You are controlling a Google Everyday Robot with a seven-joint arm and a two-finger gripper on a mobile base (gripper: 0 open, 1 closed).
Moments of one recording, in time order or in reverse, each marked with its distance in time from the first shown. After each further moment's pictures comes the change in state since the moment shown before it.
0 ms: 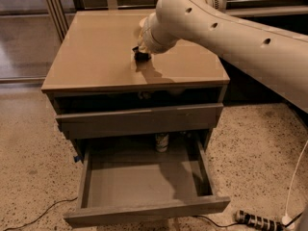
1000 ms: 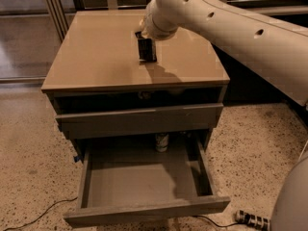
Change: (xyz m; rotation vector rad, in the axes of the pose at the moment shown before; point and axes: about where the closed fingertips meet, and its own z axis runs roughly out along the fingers) arm 0.012 -0.047 0.000 0.083 0.041 -0.019
